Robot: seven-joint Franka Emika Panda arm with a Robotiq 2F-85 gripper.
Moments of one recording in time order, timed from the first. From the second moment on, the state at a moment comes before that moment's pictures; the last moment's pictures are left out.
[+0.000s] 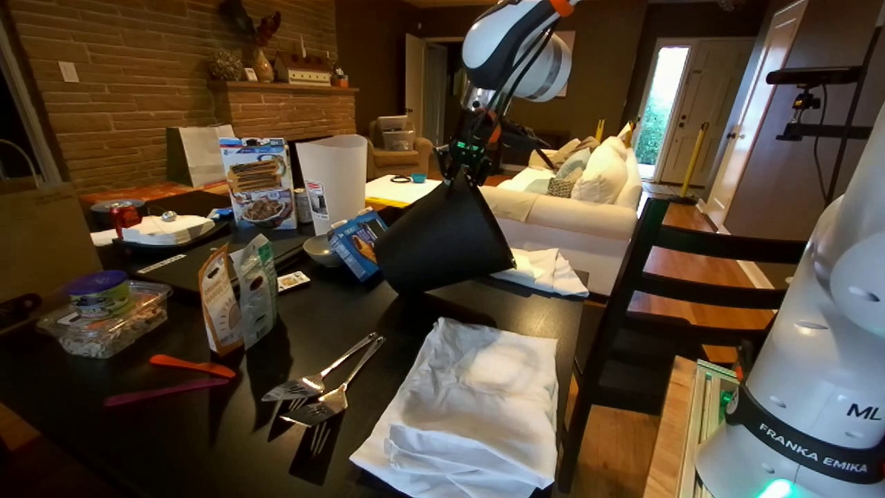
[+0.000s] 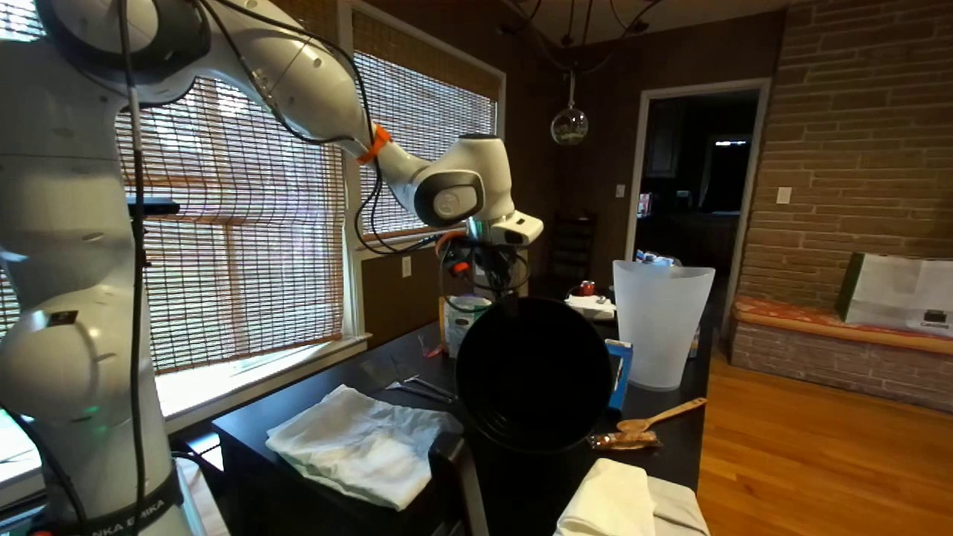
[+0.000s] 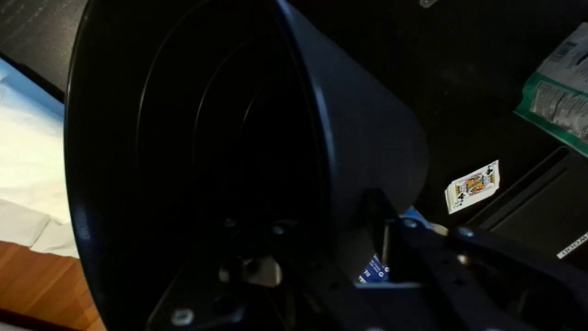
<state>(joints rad) -0.12 -0.01 -0.12 -2.20 0.17 2.48 0.19</state>
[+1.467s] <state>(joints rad) -0.06 0.02 -0.05 -2.12 -0.09 2.30 -0.11</state>
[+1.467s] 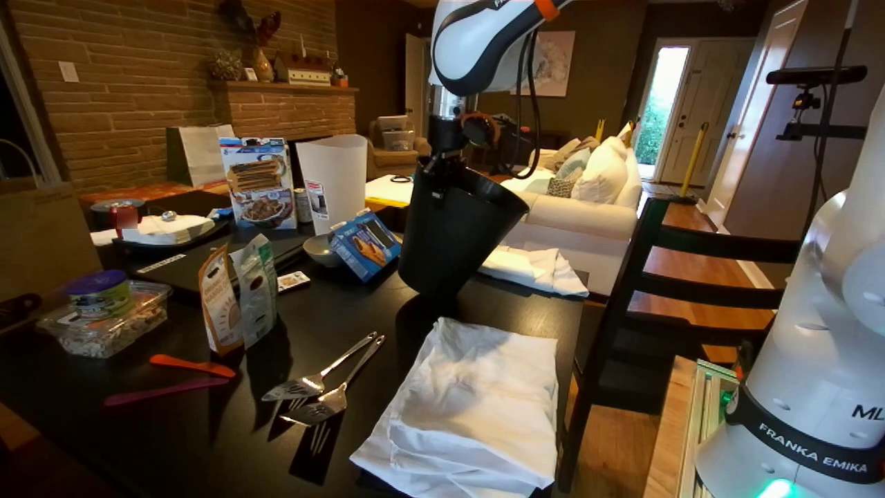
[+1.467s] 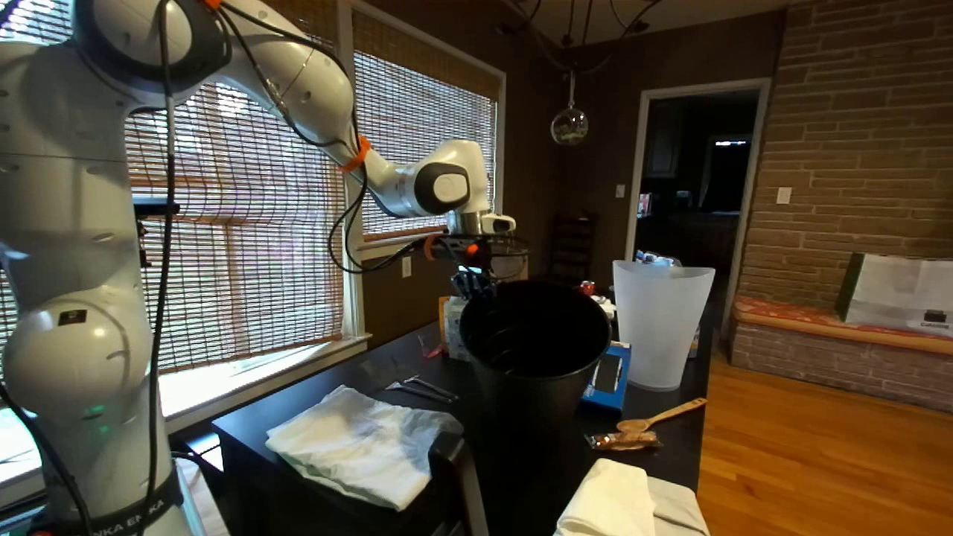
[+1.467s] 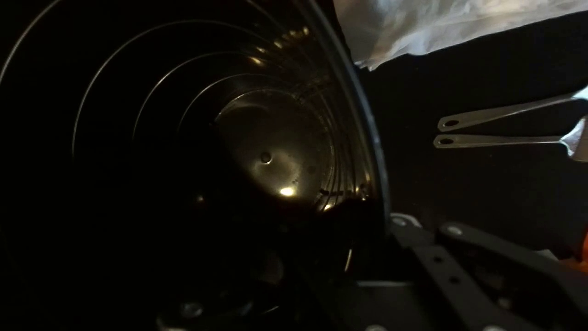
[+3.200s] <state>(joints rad) -0.05 0.04 -0.04 -2.11 -0.30 2.13 -0.50</state>
